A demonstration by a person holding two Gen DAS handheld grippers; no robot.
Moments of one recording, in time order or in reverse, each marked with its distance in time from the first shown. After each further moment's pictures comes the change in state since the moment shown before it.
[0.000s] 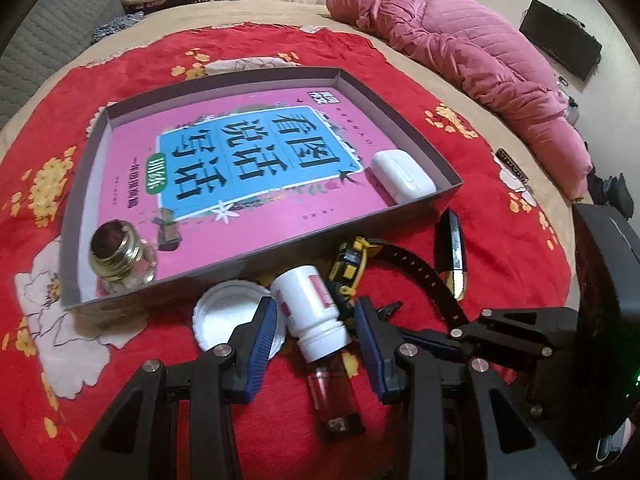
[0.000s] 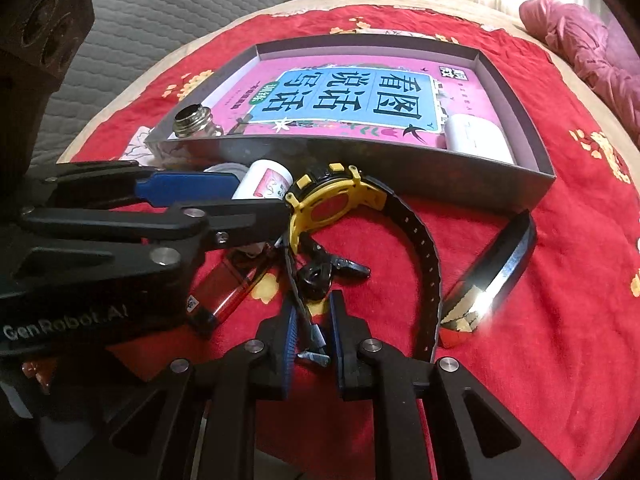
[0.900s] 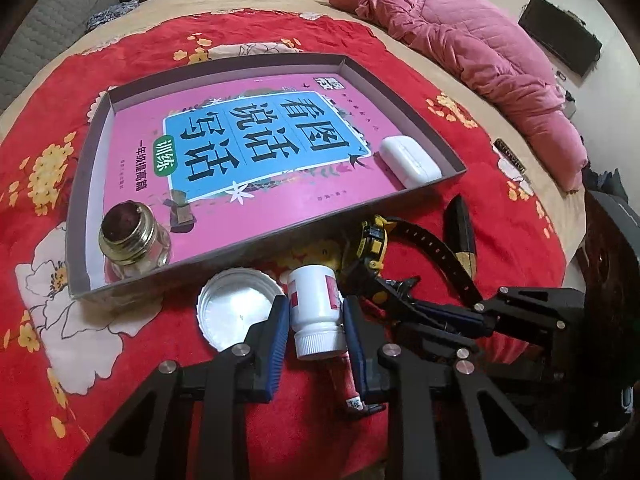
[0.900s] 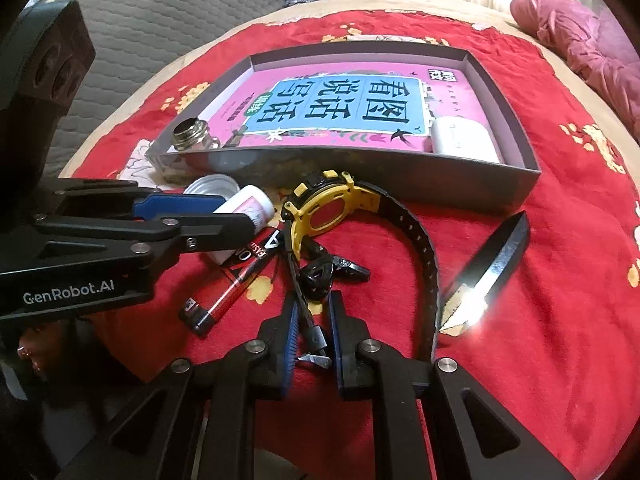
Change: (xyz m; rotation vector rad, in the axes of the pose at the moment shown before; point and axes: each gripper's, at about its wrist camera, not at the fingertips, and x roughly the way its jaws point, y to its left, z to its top) left arm -0.008 0.017 -0.005 -0.006 0.045 -0.036; right arm -0.014 -0.005 -0.001 0.029 -0.036 0.006
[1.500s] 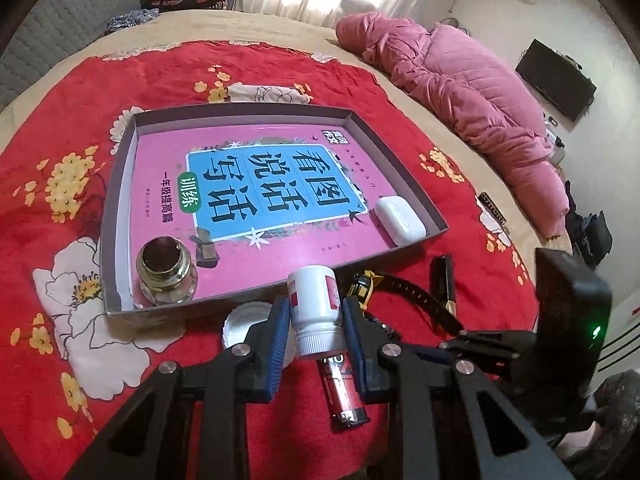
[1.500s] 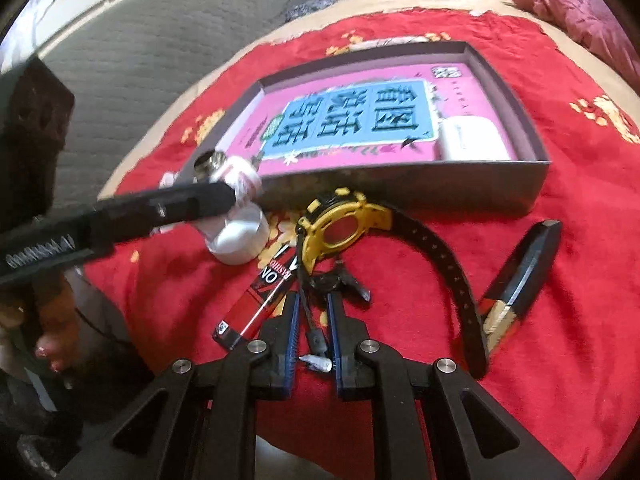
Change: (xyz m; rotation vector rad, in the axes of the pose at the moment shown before) left arm -0.032 0.016 0.012 -0.077 -0.125 -0.065; right arm 0.002 -0.004 0.007 0.074 -0.002 0.132
